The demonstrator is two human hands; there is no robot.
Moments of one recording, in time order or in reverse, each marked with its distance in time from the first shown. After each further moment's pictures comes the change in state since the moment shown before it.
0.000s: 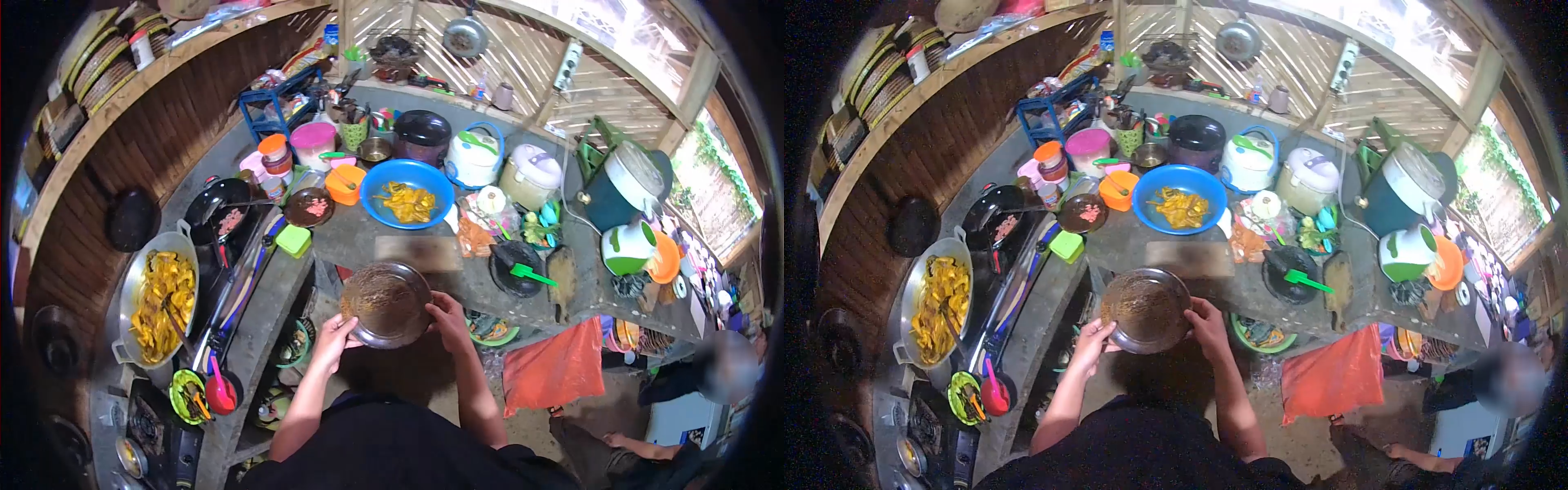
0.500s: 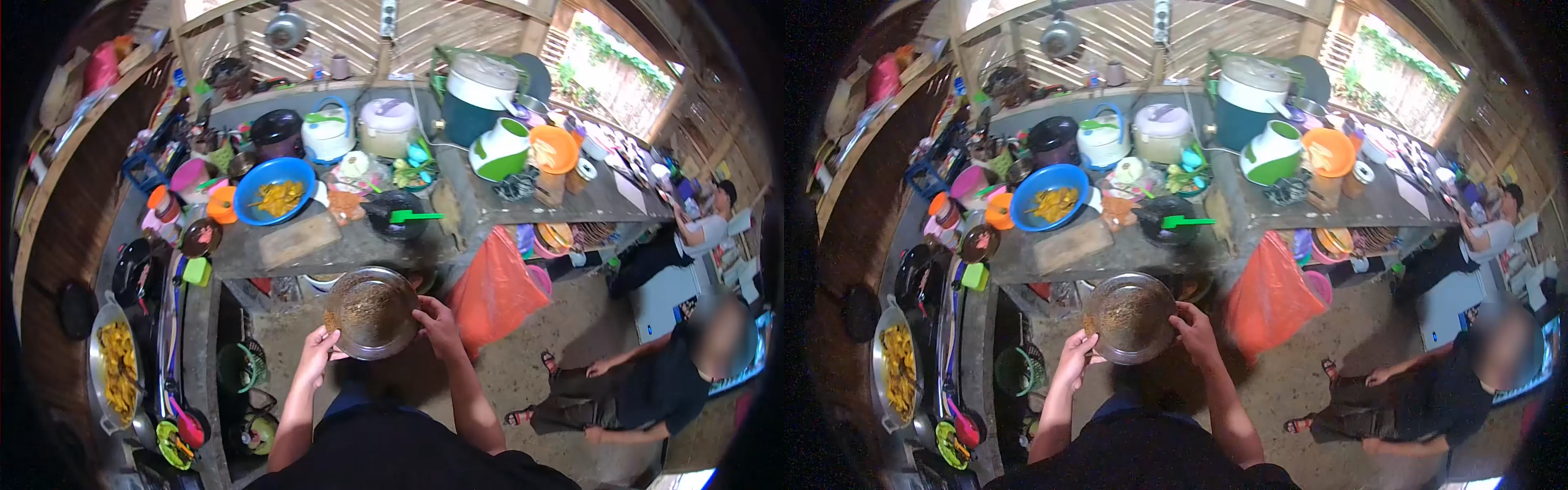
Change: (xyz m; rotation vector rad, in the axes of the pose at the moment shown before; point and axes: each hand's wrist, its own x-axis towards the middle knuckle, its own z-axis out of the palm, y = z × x) left_hand -0.093 -0.091 0.185 0.236 -0.360 -0.109; right_hand -0.213 0.000 -0.206 0.070 0.367 -0.049
